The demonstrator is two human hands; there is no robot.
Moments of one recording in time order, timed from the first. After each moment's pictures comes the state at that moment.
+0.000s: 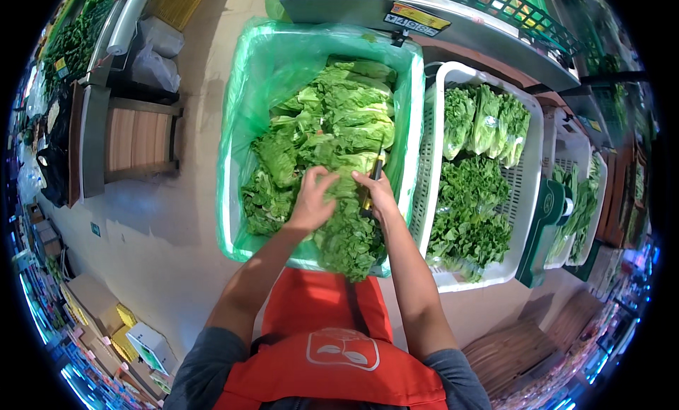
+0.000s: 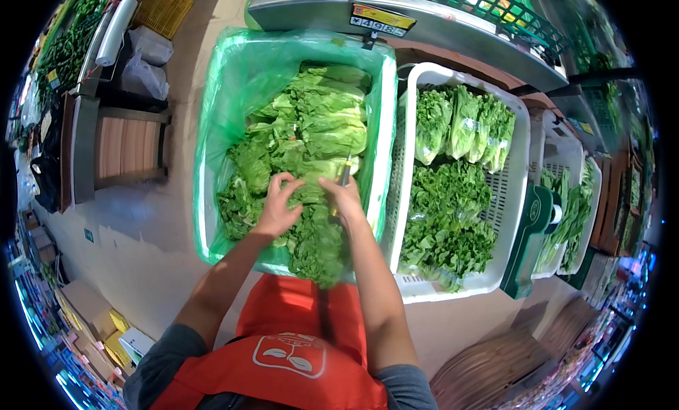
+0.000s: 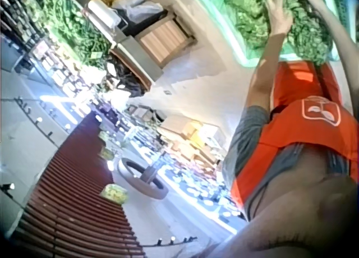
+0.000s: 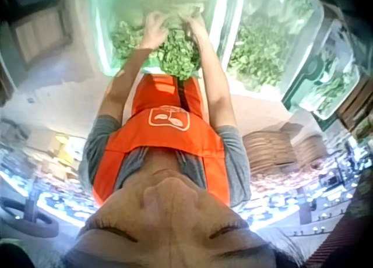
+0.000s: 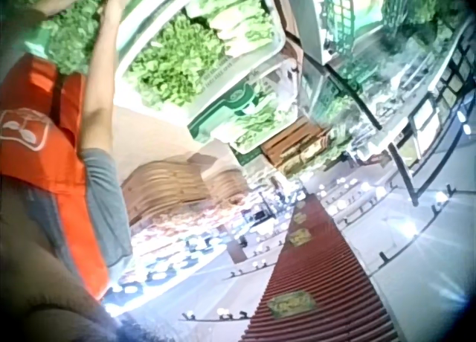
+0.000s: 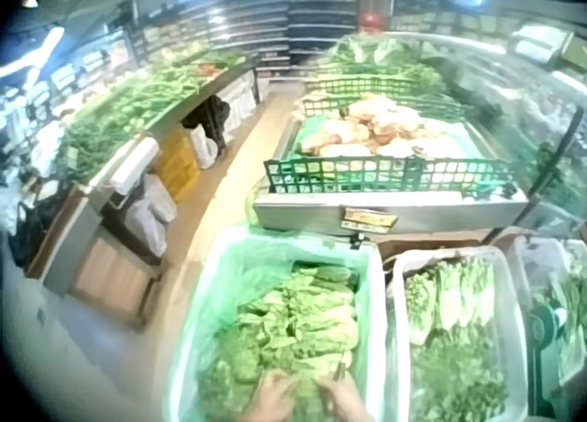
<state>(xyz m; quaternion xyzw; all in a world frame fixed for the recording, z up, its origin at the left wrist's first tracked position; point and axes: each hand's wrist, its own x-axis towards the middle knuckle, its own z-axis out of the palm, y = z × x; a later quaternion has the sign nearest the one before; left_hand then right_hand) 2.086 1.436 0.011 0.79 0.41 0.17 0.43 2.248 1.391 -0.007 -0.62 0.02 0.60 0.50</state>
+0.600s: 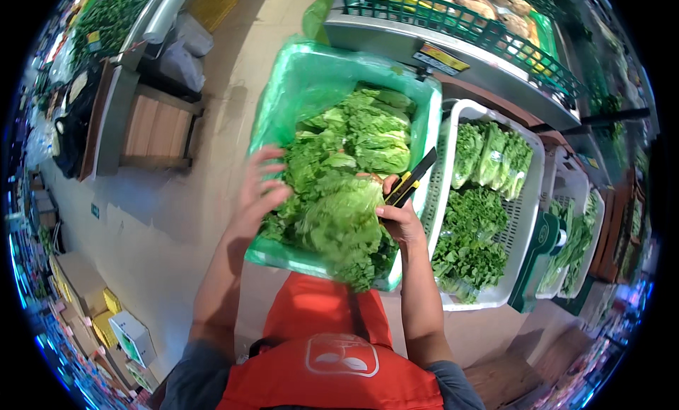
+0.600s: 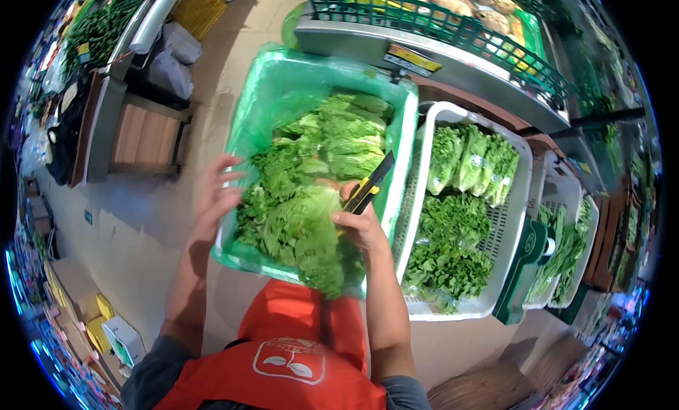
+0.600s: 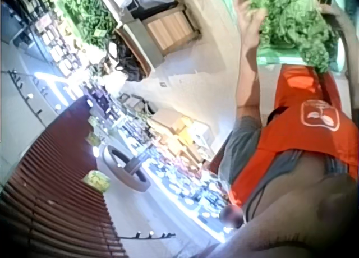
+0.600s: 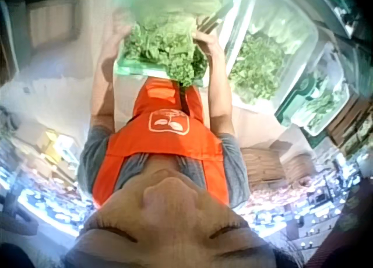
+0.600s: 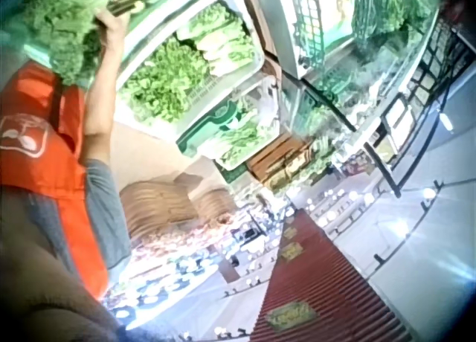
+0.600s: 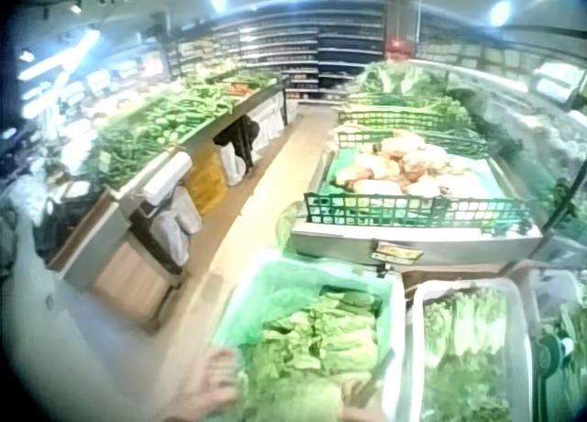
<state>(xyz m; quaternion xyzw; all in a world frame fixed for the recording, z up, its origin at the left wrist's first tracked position) 2.012 1.489 0.166 0.52 0.42 0.34 0.66 2.249 1.403 0.091 -0.36 -0.17 0.71 0.59</state>
